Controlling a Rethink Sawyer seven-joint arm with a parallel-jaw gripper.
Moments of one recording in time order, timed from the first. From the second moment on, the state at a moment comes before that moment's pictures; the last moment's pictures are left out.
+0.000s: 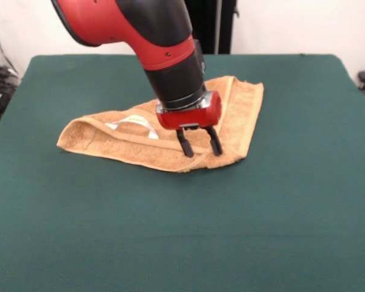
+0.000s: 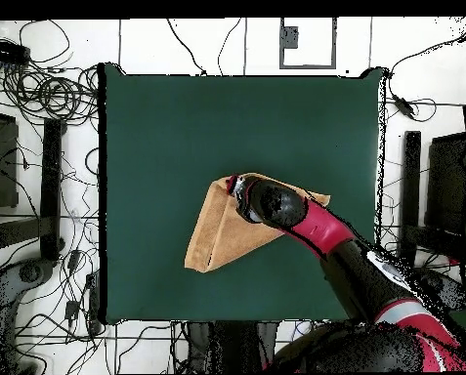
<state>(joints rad) -0.59 -0.38 0.36 1.72 0.05 0.30 1.57</state>
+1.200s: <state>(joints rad) -0.57 -0.41 0.36 1.65 0.06 0.83 1.57</state>
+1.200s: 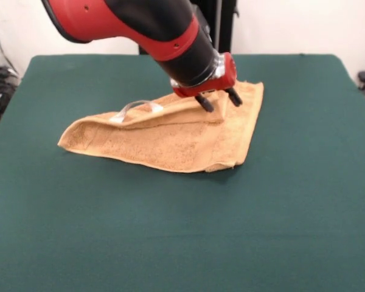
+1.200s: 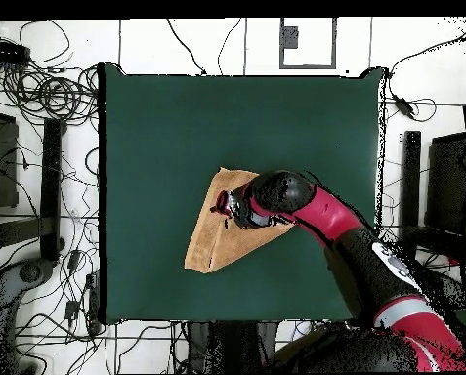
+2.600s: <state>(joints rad) -0.54 -0.49 0.38 1.58 -0.12 0.57 1.57</state>
